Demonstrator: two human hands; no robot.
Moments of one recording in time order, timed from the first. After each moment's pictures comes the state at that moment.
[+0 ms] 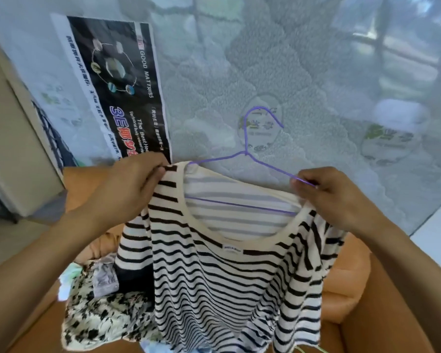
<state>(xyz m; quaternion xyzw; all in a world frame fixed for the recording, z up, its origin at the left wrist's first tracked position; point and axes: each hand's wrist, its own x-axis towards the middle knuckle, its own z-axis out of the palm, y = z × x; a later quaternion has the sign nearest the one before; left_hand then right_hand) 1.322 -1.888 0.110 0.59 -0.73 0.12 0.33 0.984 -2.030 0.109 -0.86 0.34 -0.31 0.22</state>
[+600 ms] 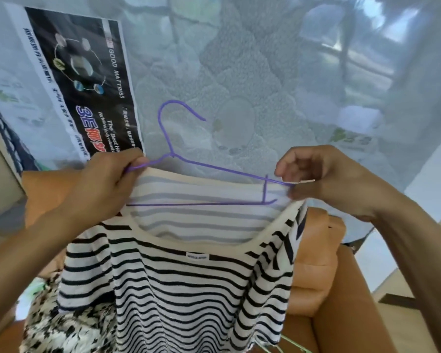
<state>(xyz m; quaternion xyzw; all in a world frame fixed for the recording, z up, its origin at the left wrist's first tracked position) 1.306 -1.908 0.115 0.56 -0.72 0.11 0.39 0.945 -2.014 0.169 -0.83 0.30 -0.26 0.39</state>
